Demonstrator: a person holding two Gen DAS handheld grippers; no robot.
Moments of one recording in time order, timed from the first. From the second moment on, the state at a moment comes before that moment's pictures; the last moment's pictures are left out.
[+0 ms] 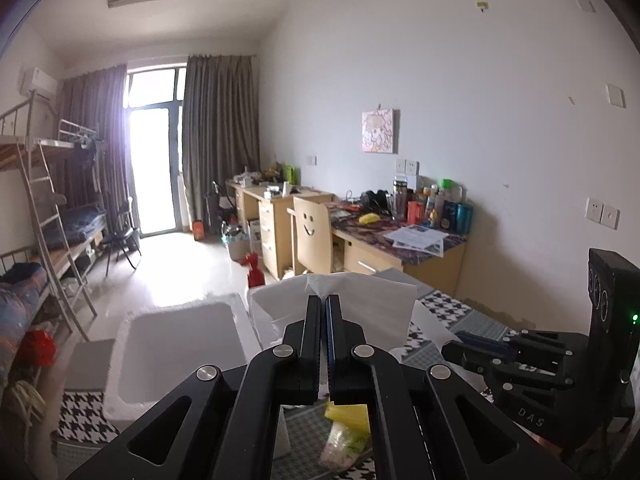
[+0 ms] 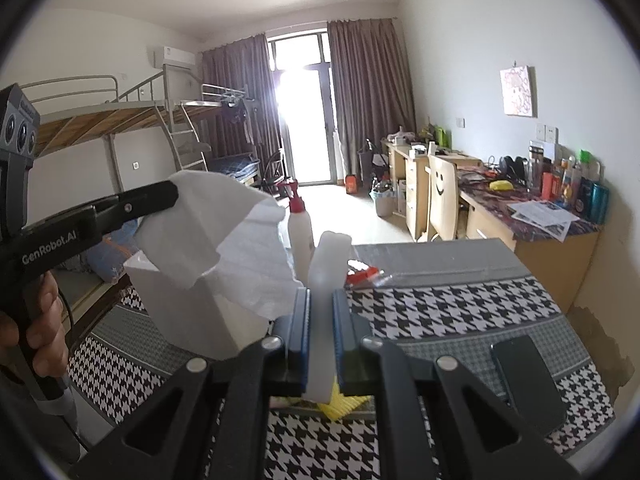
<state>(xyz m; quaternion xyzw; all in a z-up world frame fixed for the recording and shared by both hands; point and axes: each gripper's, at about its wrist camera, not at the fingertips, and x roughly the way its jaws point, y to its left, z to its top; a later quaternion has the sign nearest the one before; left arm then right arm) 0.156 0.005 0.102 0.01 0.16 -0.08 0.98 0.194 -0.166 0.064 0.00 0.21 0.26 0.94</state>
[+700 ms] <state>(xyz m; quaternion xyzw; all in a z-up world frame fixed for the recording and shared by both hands) 0.159 0.042 0.127 0.01 0.14 0.00 0.99 0.199 -0.126 0.102 -0.03 0.17 0.31 0.93</state>
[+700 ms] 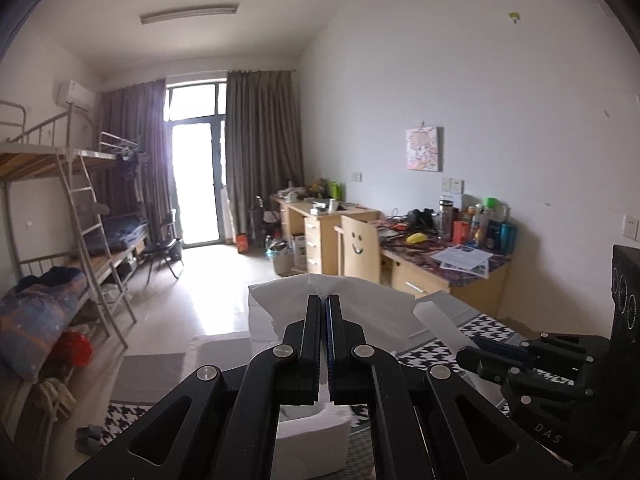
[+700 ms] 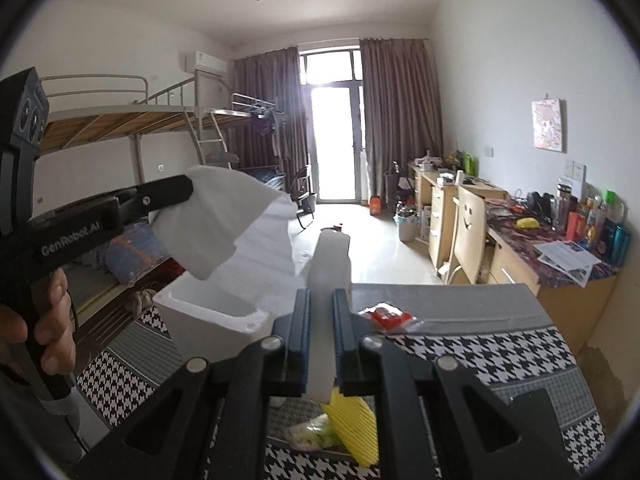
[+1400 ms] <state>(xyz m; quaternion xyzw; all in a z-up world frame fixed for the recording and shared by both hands) 0.177 0.082 0.121 0.01 0.15 0.08 0.98 0.217 -0.077 0.113 -0.05 0.18 0.36 0.91</state>
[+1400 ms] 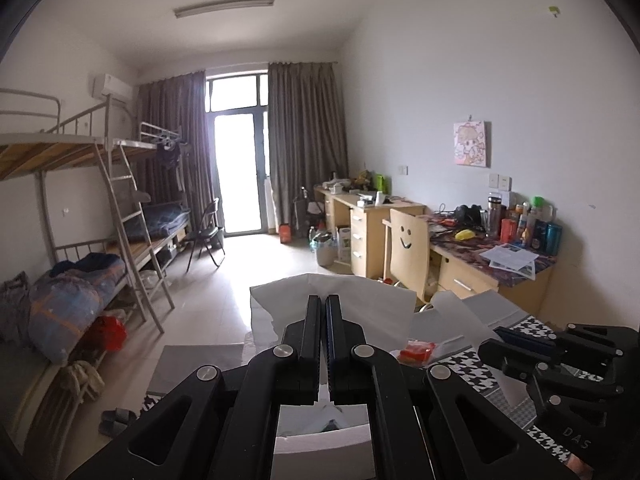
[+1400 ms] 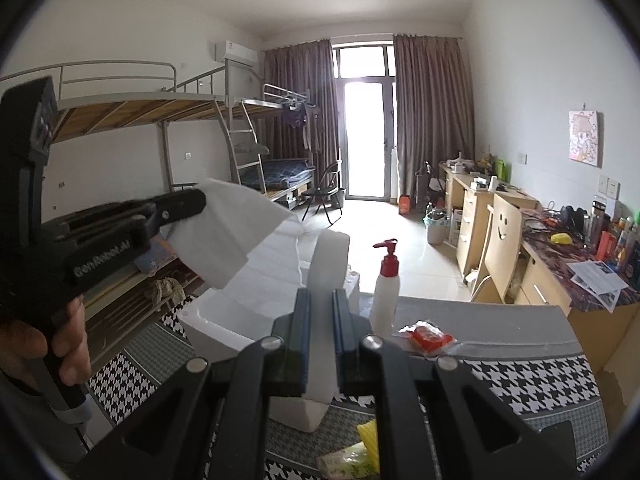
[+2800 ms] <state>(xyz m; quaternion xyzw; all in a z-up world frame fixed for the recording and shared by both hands) 0.179 0.140 0.085 -0.02 0.19 0.15 0.97 0.249 -0.024 0.099 -0.07 0.24 0.39 0.89</state>
